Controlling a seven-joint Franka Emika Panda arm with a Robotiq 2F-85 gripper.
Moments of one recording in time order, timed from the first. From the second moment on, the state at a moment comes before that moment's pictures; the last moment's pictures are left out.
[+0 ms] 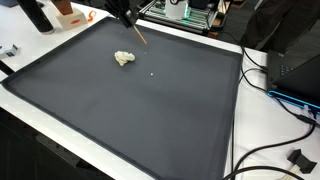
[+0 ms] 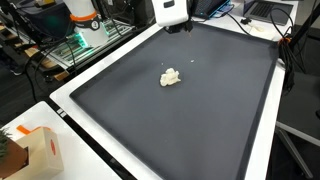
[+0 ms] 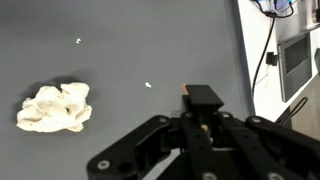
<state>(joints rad) -0.16 0.23 -0.02 -1.96 0.69 1.89 -0.27</state>
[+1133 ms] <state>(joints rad) -0.07 0.12 -0.03 -1.93 0.29 1.90 0.30</state>
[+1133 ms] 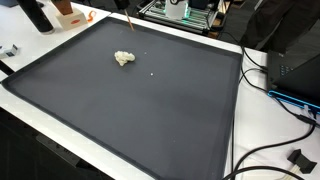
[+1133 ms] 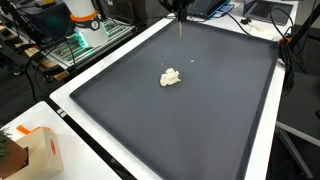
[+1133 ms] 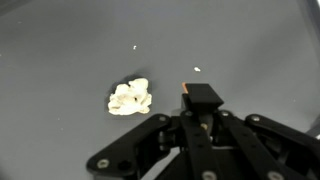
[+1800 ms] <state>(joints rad) -0.04 0.12 -0.03 -1.91 0.14 1.90 0.35</state>
